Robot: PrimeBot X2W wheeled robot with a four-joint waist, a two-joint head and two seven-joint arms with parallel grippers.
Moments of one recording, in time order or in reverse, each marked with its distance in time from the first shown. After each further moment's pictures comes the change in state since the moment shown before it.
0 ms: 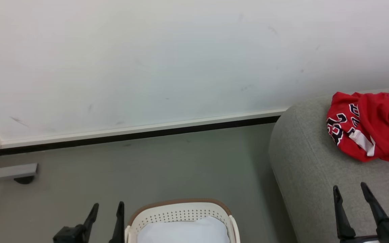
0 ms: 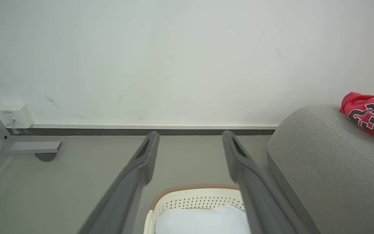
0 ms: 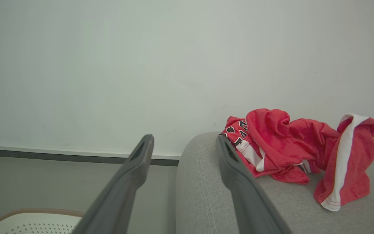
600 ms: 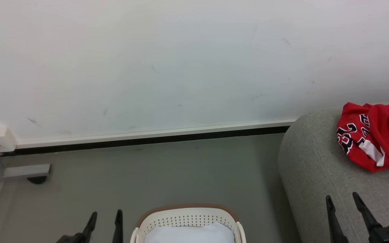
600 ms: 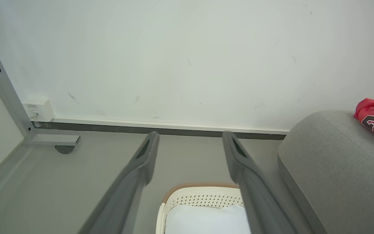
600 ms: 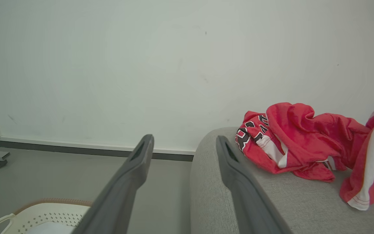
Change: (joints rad) left arm 0.045 -0.078 0.110 0.028 0.091 -0.068 0.000; right arm 0.026 0.014 0.018 0.049 -0.001 0.000 0.000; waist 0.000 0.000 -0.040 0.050
